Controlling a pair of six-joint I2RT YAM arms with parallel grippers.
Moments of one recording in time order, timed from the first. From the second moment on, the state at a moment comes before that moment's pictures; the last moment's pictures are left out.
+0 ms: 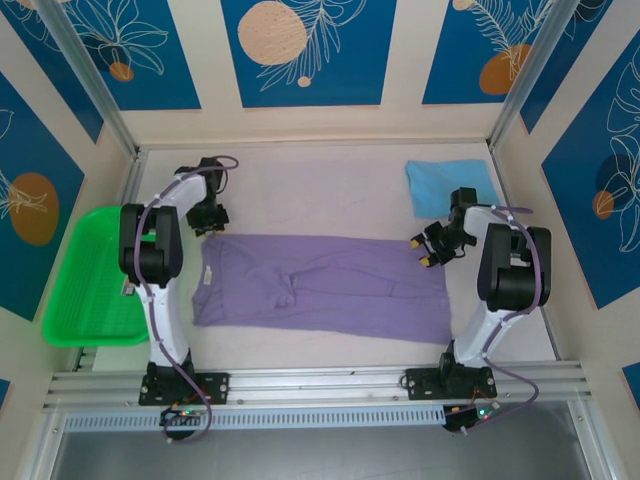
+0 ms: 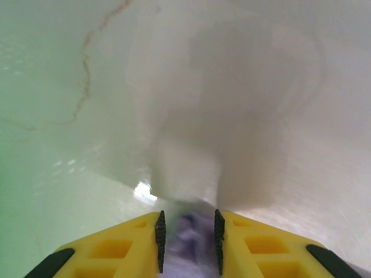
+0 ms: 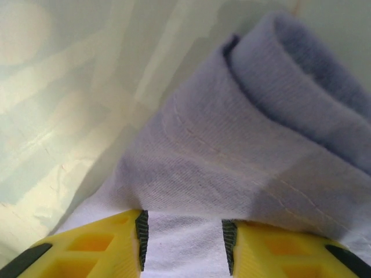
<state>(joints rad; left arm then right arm) -0.10 2.12 1.61 -0.99 -0.20 -0.44 -0.15 1.80 1.05 -0.69 -0.43 0.90</state>
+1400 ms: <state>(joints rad) -0.32 2.01 1.42 -0.95 0.02 -0.60 0.13 1.73 1.00 -0.78 -0.37 0.84</state>
